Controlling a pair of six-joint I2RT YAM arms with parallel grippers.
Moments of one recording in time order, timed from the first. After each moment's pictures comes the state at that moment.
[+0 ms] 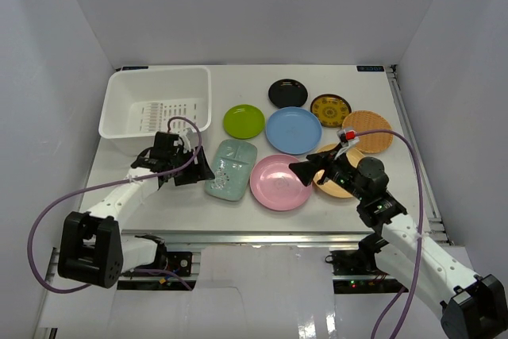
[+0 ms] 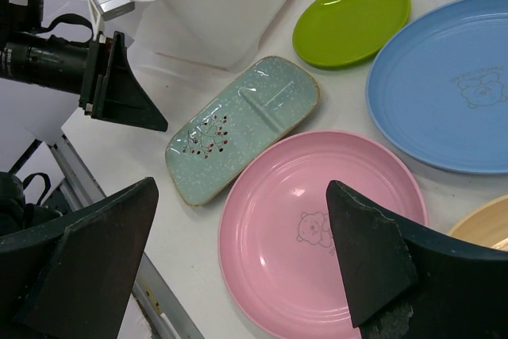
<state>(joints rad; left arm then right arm) -0.23 1.20 0.66 -0.41 0.32 -0.39 0.51 0.70 0.34 0.27 -0.32 0.46</state>
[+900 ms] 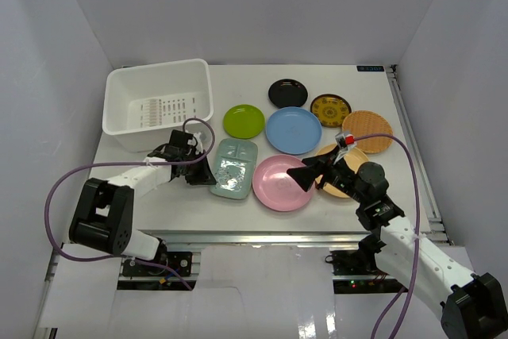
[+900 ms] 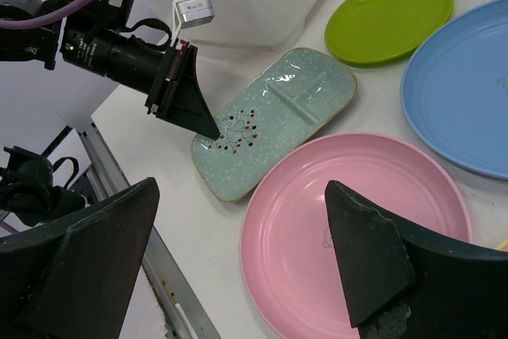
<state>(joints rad) -0.28 1.44 0.69 -0.32 0.32 -0.40 0.51 0.70 0.28 0.38 -0.41 0.49</state>
